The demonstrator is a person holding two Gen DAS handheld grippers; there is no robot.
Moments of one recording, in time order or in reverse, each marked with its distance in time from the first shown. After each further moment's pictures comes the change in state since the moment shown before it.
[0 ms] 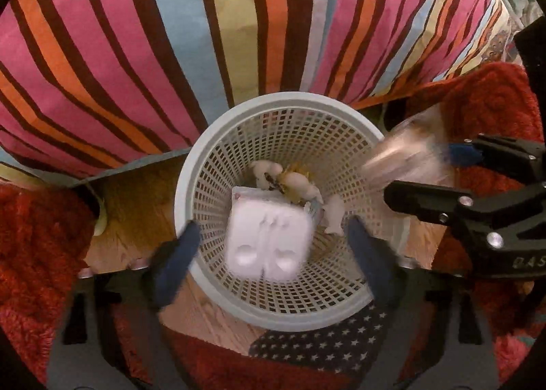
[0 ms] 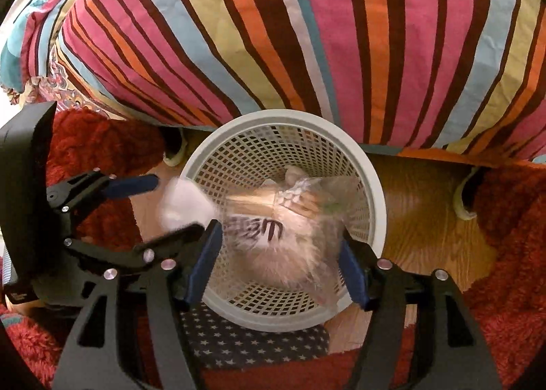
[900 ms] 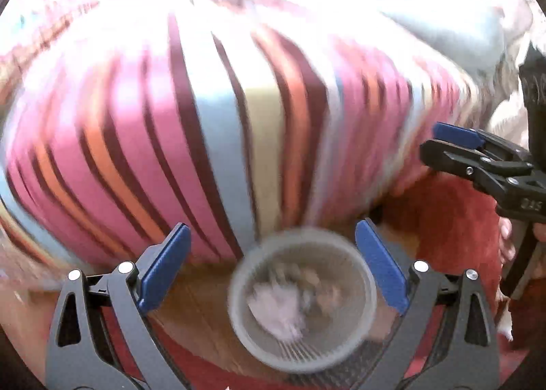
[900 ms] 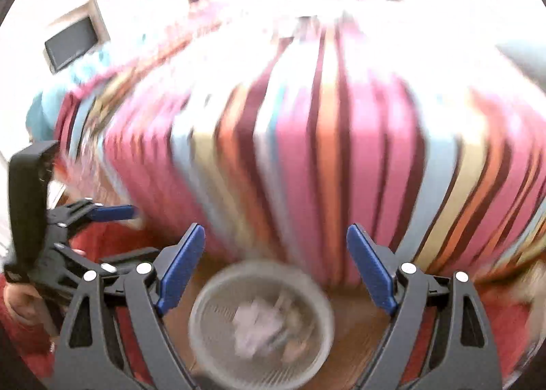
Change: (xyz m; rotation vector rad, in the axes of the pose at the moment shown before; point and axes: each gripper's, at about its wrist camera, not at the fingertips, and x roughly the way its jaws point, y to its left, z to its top) left arm -0.165 0.032 0.089 0.024 -0.372 0.004; right arm -0.159 0.011 0.085 -0.098 -0.514 -0.075
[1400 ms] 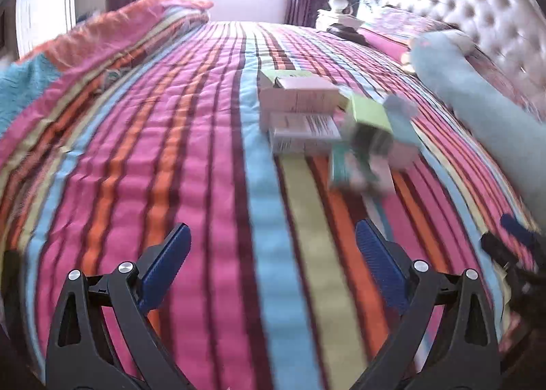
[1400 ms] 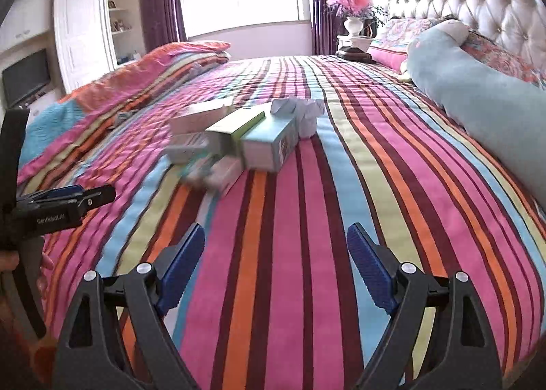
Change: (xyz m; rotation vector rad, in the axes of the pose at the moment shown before) left arm 0.102 0.102 0.268 -0.219 -0.155 0.198; right arm 0.118 -0.066 0.197 0.026 -0.142 -0.205
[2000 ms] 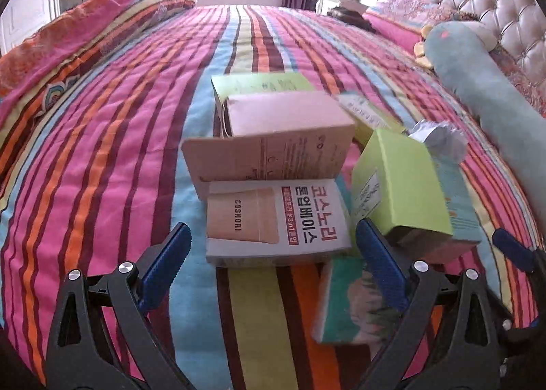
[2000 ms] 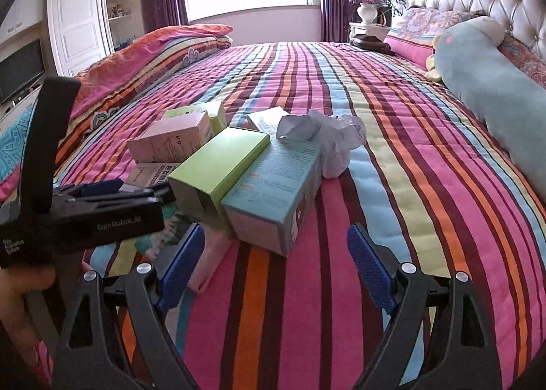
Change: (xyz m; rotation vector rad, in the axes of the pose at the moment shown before) left arm 0.124 -0.029 0.075 0.018 0.078 0.000; right arm 0.094 0.005 0.057 -0.023 0.069 0.028
